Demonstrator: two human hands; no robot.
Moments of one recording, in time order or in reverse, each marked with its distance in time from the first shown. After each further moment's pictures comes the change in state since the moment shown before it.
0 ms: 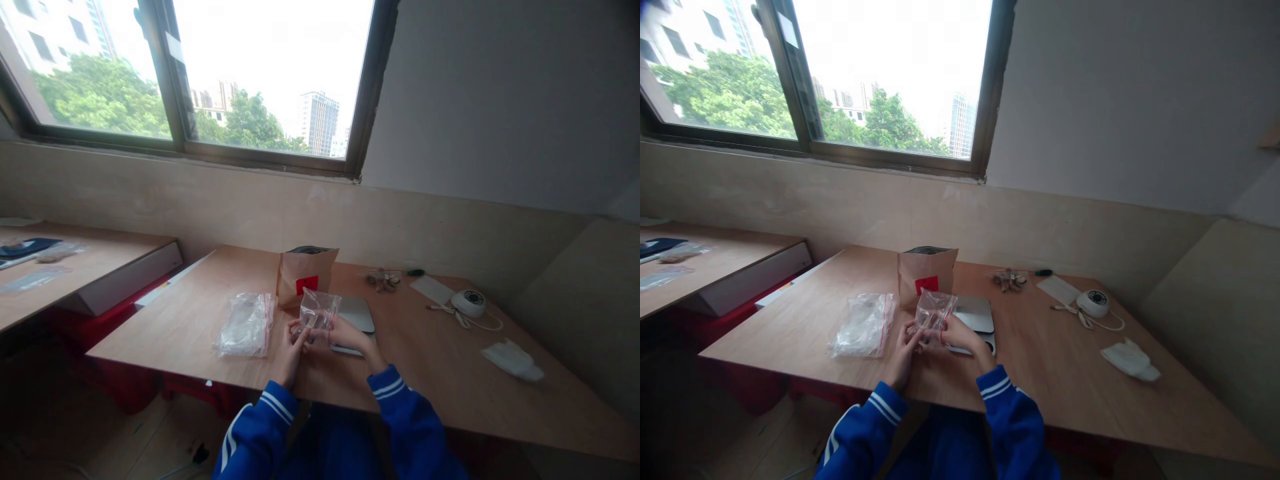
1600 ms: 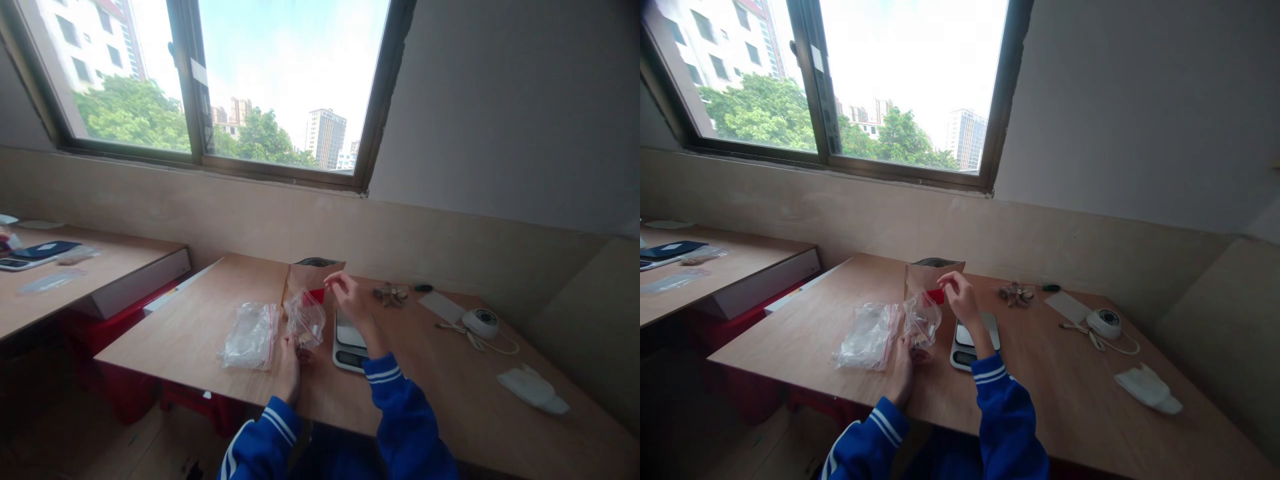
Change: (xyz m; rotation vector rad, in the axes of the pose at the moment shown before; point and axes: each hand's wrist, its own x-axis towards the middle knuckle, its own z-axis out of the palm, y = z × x) left_hand 0.009 -0.006 -0.005 -0.044 0.167 -0.010; right_hand 0.049 -0.060 -0.029 -0.177 0.560 -0.402
